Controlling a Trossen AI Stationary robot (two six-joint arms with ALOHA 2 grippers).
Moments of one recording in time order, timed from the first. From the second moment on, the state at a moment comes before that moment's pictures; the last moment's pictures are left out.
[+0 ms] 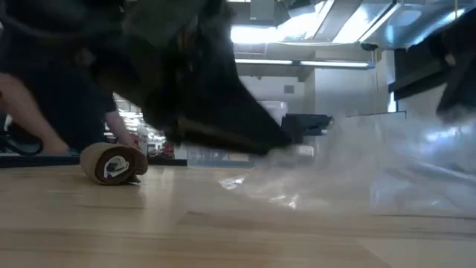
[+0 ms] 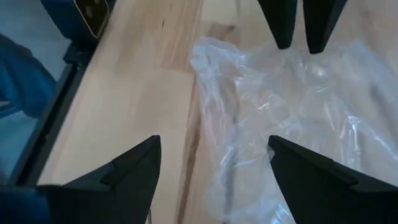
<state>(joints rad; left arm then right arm) -0.53 2.02 0.98 0.52 -0.57 -0.54 0.86 1.78 0.95 -0.09 0.54 0.54</state>
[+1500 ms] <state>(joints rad) -0.38 2.05 0.98 0.48 -0.34 -0.69 0.70 1.71 0.73 -0.02 0.54 0.67</state>
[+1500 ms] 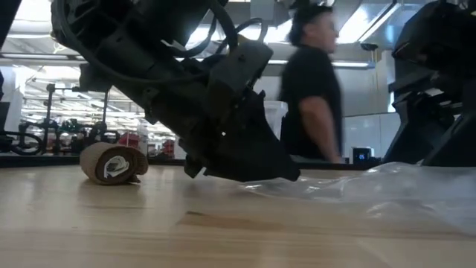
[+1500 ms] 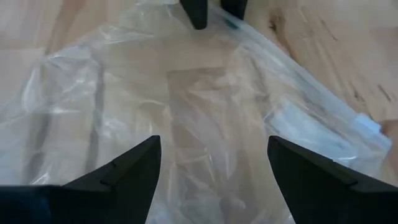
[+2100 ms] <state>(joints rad) -0.39 2.05 0.98 0.56 -0.37 -0.59 0.69 1.82 0.73 0.12 0.55 0.65</state>
